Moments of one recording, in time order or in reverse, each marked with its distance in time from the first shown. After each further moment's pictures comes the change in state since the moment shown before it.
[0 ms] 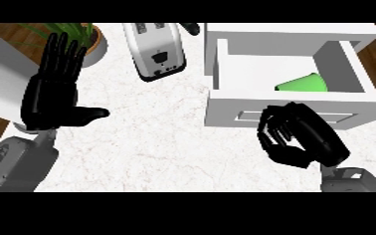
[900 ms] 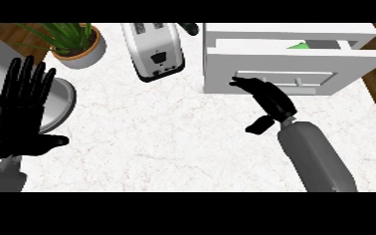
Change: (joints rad) left arm 0.215 0.012 0.190 -0.028 -0.021 -0.241 -0.007; right arm -0.368 0.125 -0.043 0.795 0.241 -0.225 -0.207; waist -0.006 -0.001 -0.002
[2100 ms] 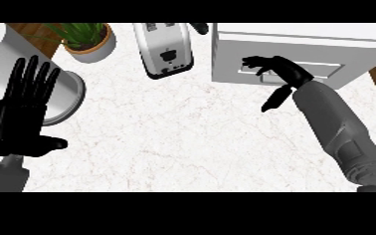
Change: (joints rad) left arm -0.018 -0.037 0.044 0.052 -0.046 -0.120 0.005; right arm -0.441 -0.098 -0.205 0.696 -0.059 0.096 -0.352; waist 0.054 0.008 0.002
